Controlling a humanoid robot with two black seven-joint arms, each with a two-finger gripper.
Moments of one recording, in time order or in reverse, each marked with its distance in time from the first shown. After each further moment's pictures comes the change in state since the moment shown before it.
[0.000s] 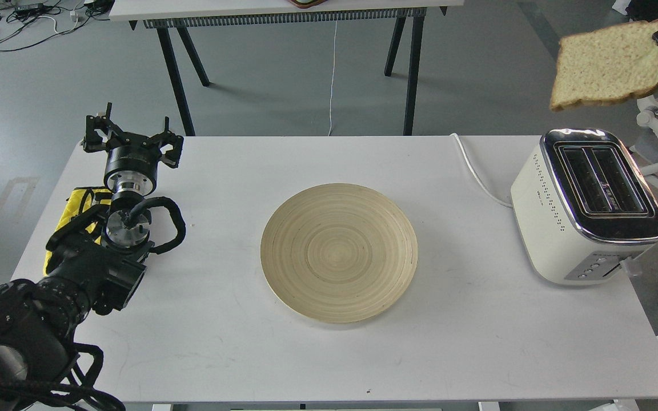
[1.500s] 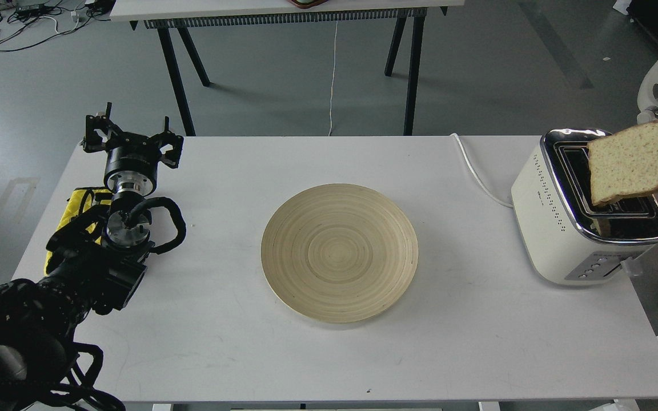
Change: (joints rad) left arm 0.000 0.000 0.000 0.000 0.000 0.000 0.000; right arm -0.015 -0.016 -0.238 -0.116 -0.164 0.005 0.003
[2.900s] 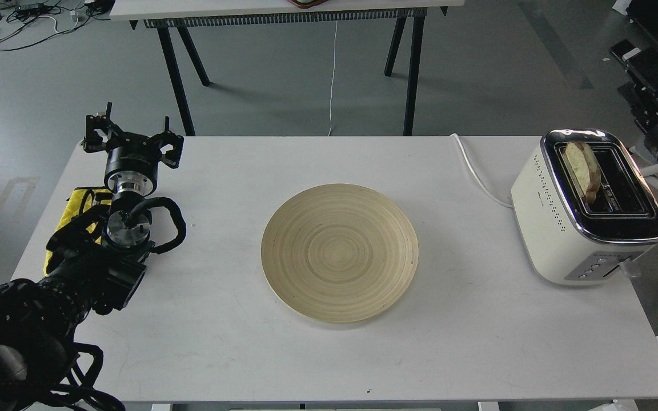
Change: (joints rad) left arm 0.000 0.000 0.000 0.000 0.000 0.000 0.000; right arm 0.018 0.242 0.267 0.126 0.373 -0.003 -0.013
